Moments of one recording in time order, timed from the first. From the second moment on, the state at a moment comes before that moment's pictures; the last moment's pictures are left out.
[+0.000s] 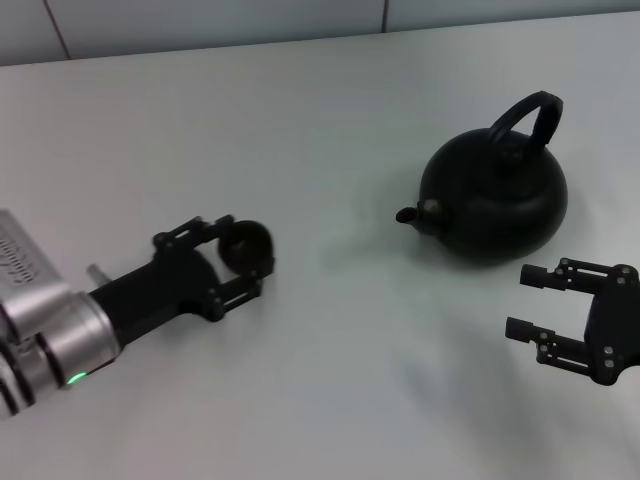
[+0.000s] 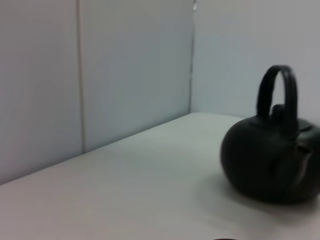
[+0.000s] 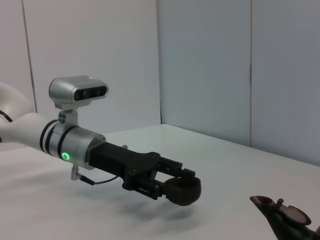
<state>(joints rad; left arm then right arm) -0.58 -2.08 0.42 0.00 1.92 1.23 -0.53 0.22 2.07 -0.39 -0.61 -2.08 -1.81 0.83</state>
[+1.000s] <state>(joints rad) -0.73 -2.08 0.39 -0.20 1.92 1.06 -0.39 0.22 2.07 -0.39 -0.61 -2.08 -1.81 0.85</state>
